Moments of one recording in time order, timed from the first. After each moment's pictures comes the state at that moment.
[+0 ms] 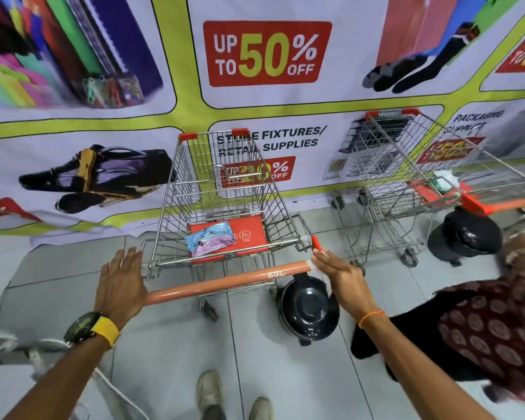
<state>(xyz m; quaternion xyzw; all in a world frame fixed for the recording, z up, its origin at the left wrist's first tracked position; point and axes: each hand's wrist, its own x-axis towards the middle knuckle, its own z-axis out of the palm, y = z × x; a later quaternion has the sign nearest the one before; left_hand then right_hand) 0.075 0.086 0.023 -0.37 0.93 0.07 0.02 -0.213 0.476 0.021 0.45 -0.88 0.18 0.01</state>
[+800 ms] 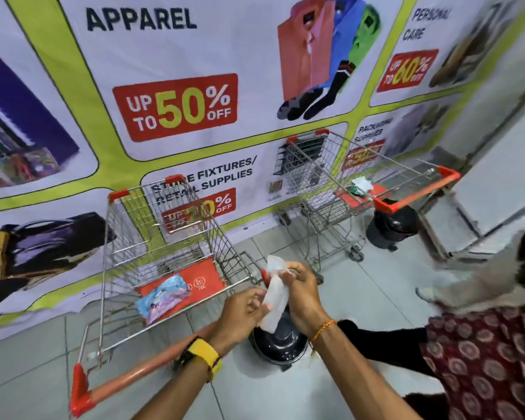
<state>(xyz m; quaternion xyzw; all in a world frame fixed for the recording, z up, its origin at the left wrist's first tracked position) -0.114 0.296 0.099 -0.13 0.79 0.59 0.05 -0.189 0.427 0.124 -0.13 -0.57 0.78 -0.20</state>
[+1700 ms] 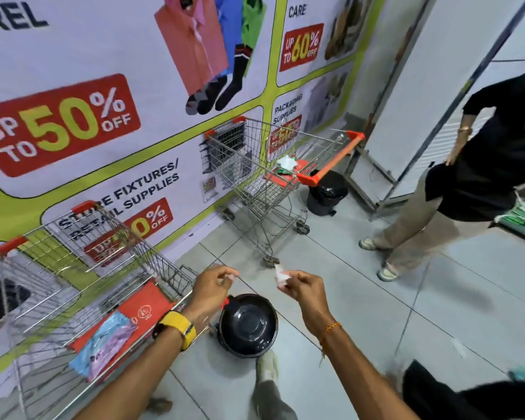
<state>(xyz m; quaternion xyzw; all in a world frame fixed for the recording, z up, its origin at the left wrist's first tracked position) -0.204 0.330 0.098 -0.04 0.84 0.53 0.07 -0.188 0.554 0.091 -0.23 -0.63 0.74 -0.05</state>
